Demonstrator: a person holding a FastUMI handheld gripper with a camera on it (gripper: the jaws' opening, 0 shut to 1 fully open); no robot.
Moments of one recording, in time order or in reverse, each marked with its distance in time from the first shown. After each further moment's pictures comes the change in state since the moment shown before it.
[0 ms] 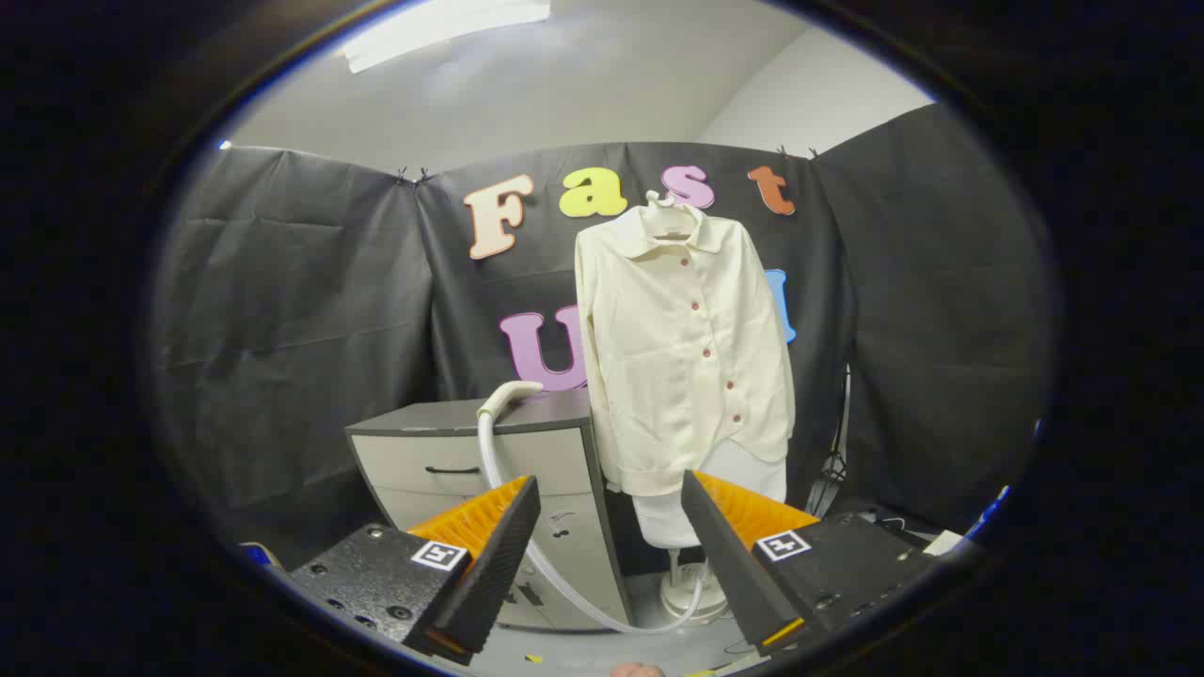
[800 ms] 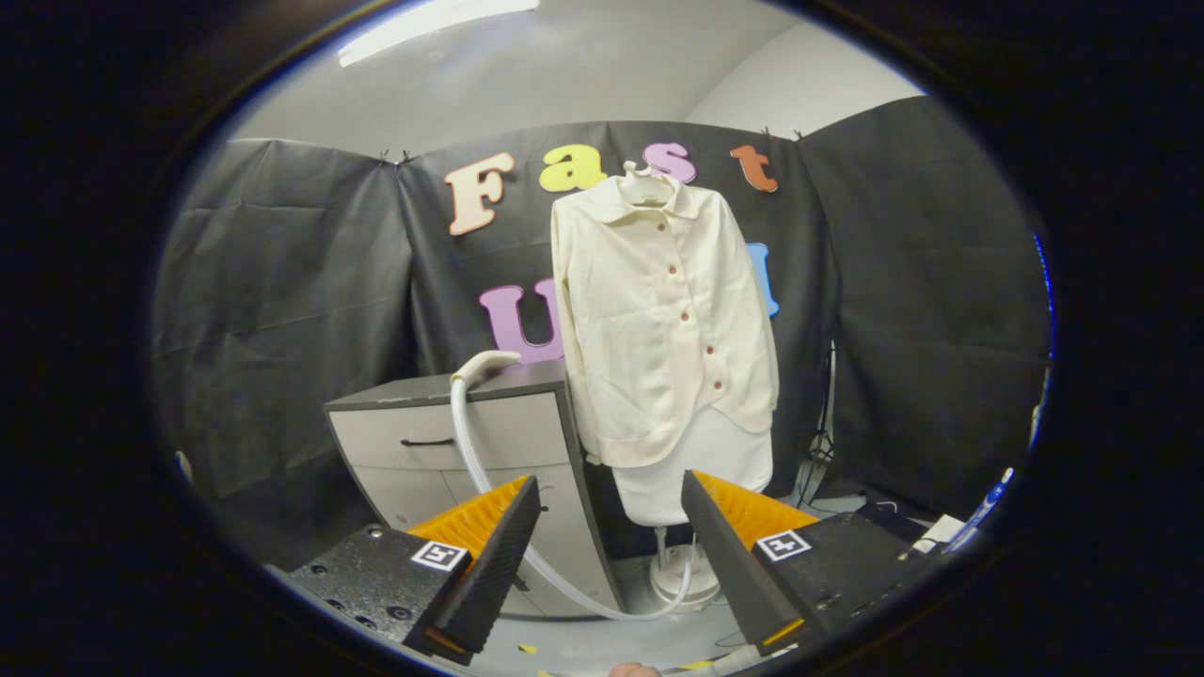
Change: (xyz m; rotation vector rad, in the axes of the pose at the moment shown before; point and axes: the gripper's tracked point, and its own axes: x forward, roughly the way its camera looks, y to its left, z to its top) arm 0.000 -0.022 -0.049 0.004 0.075 -0.045
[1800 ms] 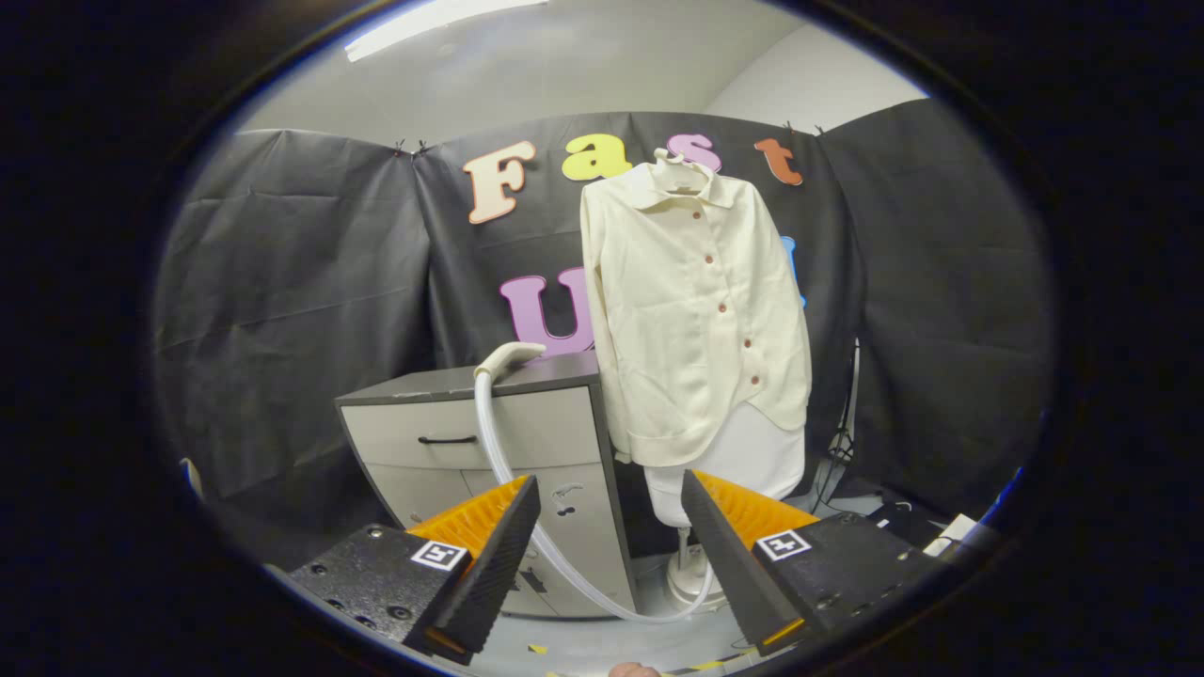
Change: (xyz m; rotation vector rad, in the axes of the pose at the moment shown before) arm 0.038 0.049 0.000 -0.005 0.003 0.056
